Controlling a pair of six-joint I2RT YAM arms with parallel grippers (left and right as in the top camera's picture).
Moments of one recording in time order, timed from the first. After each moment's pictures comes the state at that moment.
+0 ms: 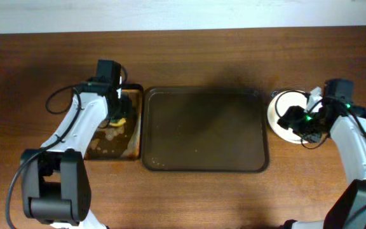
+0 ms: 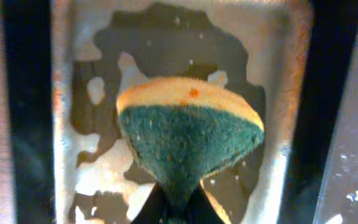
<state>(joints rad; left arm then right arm) -0.10 1.83 1.32 -0.77 -0.14 -0.12 -0.26 1.57 1.08 -0.82 -0.32 0.19</state>
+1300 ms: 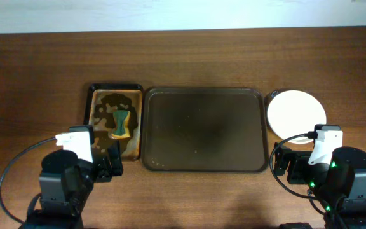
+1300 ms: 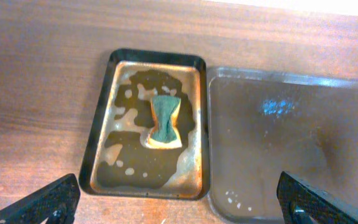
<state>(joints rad) -0.10 0.62 0.84 -0.83 -0.03 -0.16 0.03 0.62 0.94 -0.99 -0.05 0.12</state>
